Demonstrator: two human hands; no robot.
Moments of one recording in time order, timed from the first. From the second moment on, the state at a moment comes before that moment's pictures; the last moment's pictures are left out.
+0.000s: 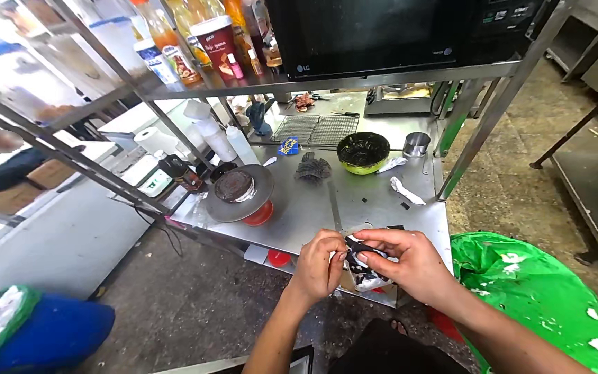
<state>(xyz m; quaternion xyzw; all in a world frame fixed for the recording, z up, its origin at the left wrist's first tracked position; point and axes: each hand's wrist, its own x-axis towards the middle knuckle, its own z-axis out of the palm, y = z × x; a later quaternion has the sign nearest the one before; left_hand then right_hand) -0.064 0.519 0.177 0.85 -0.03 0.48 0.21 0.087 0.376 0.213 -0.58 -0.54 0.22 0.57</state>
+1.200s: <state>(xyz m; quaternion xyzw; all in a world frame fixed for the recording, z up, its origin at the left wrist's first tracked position) -0.073 0.464 0.205 0.73 0.18 0.54 0.38 0.065 0.397 0.178 -0.44 -0.52 0.09 0.73</state>
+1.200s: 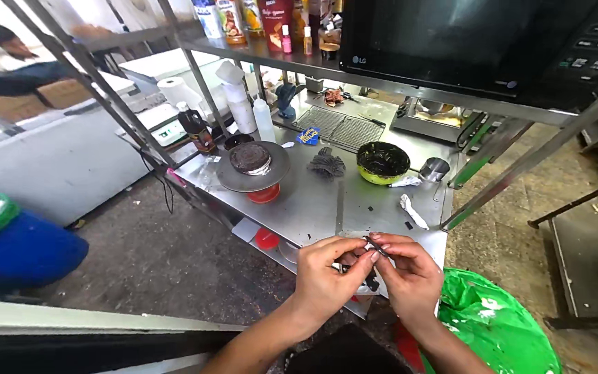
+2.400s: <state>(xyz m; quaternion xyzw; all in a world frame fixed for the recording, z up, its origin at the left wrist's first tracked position) -0.086 0.489 0.207 0.71 0.26 0.42 0.51 0.050 0.419 0.164 -0.46 -0.51 0.09 0.72</state>
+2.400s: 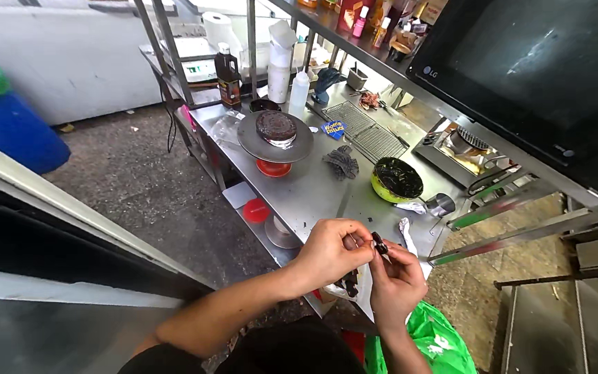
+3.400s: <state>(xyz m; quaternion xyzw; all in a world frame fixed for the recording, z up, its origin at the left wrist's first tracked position) -0.149 0.516 0.240 0.86 0.35 0.31 0.19 0.041 0.399 0.205 -0.49 -0.51 0.25 0.66</state>
